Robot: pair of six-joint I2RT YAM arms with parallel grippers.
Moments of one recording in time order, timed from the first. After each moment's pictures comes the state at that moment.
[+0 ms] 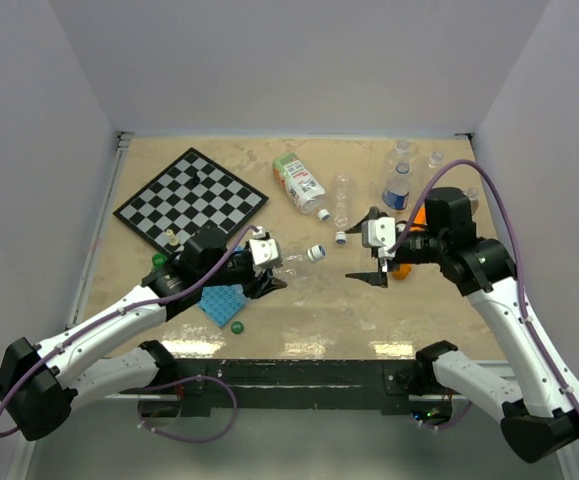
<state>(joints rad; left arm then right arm) -0.73 0.99 0.68 -0.09 0.51 0.24 0.37 0.93 1.13 -0.82 -0.90 -0.93</state>
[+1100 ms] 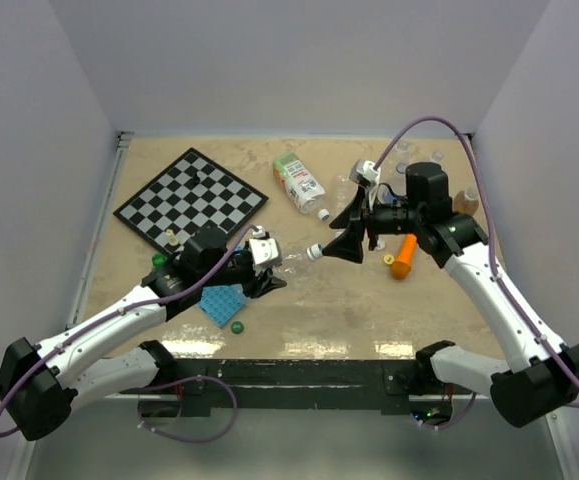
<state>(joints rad) -0.73 0.99 0.68 -0.09 0.49 0.24 0.37 1.12 1.14 -0.52 -0.94 -0.10</state>
